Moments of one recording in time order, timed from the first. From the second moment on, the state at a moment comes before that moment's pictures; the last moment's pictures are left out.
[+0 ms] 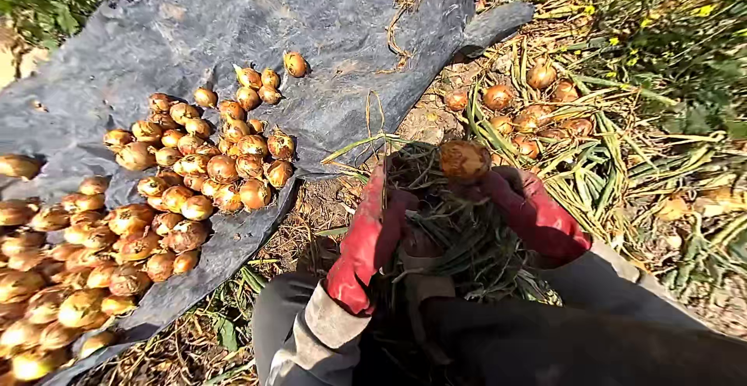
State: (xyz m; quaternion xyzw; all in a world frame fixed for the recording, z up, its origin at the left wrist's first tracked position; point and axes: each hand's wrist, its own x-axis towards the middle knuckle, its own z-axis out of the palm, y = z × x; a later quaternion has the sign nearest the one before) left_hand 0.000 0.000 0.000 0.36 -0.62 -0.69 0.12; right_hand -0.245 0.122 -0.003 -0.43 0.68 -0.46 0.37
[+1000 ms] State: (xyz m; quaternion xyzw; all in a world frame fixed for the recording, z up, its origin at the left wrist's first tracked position) left_hand 0.010 -0.079 -0.017 0.46 -0.44 -0.69 0.35; right_hand -0.354 0.056 -0.048 -0.36 0.90 0.07 0.21
